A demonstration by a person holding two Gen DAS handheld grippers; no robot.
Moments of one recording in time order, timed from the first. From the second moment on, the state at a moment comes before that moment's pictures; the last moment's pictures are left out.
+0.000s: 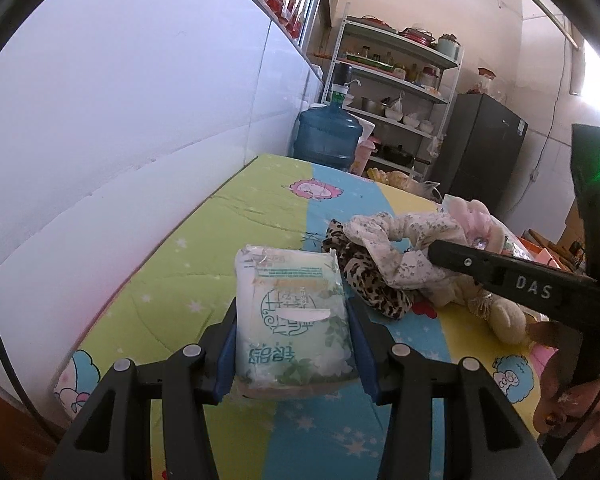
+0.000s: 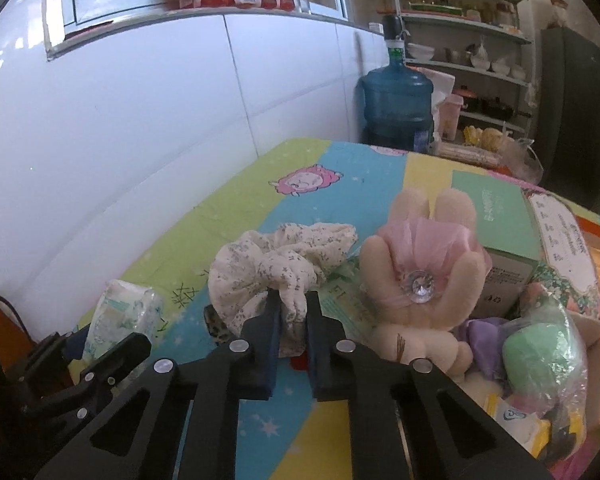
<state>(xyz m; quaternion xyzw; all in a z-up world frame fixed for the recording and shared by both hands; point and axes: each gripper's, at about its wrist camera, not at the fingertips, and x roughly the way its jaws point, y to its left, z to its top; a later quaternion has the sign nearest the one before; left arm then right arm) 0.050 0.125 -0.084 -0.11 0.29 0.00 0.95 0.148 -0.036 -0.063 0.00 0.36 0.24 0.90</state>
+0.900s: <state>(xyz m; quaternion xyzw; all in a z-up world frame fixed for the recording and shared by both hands) 0.068 0.051 -0.018 -0.07 0.24 -0.08 0.97 0.093 -0.129 0.016 0.02 0.26 0.21 0.94</state>
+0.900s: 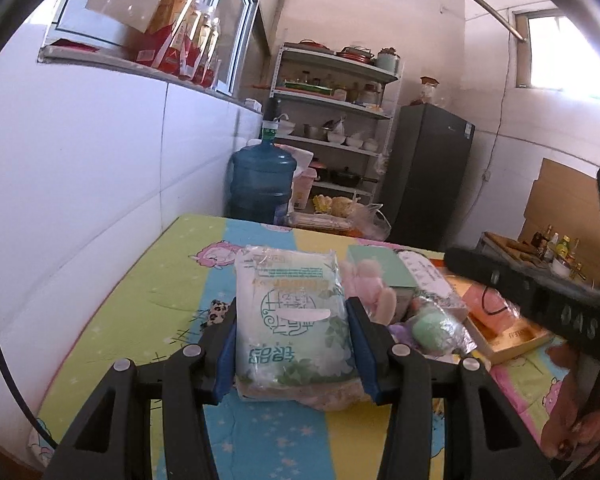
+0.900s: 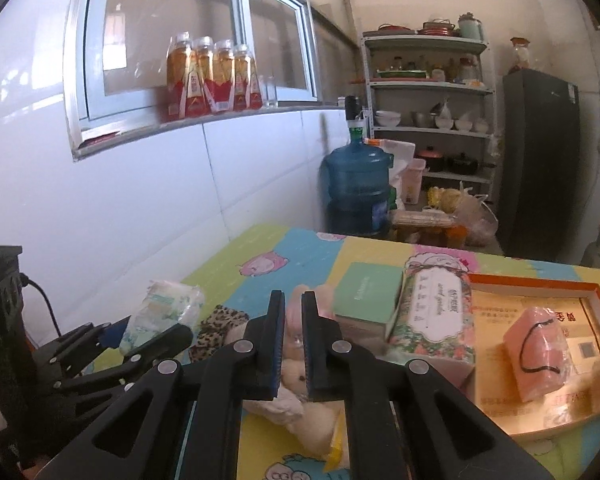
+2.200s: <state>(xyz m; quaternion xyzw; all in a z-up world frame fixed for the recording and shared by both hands) 0.073 0.086 -0.035 -0.09 0.26 -0.04 0.96 0.088 -0.094 -0.028 -0.05 0.31 0.25 0.92</state>
